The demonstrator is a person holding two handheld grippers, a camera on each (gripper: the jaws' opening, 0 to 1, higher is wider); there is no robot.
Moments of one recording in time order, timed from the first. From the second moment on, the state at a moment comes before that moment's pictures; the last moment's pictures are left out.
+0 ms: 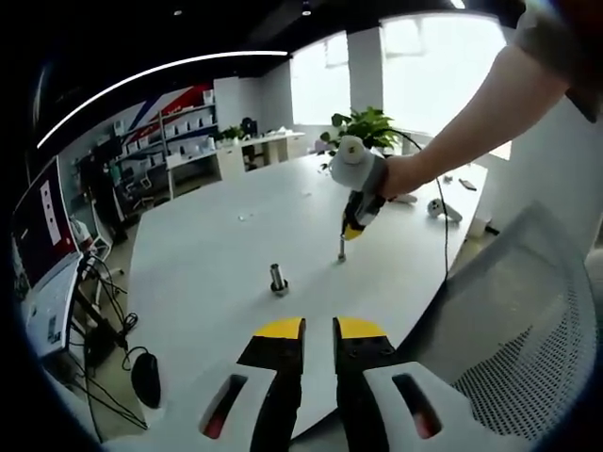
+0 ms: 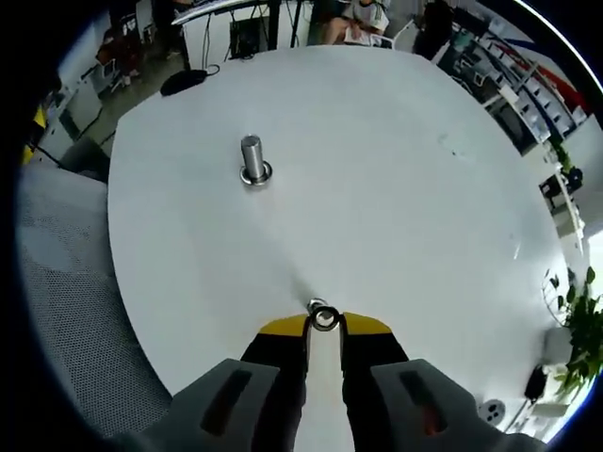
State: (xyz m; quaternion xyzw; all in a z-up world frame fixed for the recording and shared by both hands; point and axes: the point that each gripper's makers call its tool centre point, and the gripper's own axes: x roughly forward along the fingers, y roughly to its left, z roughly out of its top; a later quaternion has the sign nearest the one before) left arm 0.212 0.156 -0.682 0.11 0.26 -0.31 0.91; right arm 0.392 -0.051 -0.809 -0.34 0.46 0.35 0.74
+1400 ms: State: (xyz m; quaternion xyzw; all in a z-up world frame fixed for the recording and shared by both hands) left arm 0.213 0.161 -0.683 0.10 0.26 -0.30 0.91; right arm 0.398 -0.051 -0.854 -0.36 0.51 0.35 0.70
